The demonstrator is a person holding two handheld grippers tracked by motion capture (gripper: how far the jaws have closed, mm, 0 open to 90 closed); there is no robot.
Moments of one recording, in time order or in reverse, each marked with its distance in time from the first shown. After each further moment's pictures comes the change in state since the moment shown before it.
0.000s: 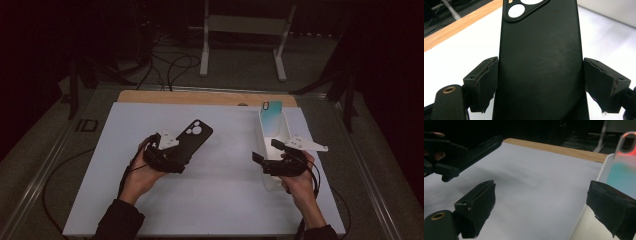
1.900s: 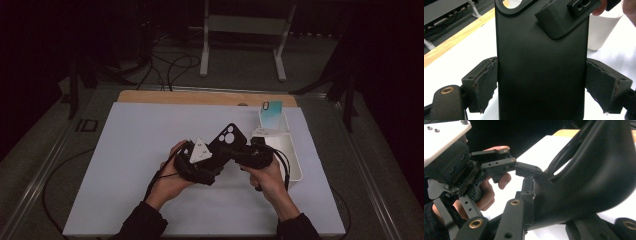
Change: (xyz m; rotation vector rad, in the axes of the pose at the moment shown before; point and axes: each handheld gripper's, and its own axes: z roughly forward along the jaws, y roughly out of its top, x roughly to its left) left arm -0.067 0.033 0.018 -0.103 -0.135 0.132; right arm 0.052 0.028 0.058 0.084 0.366 0.143
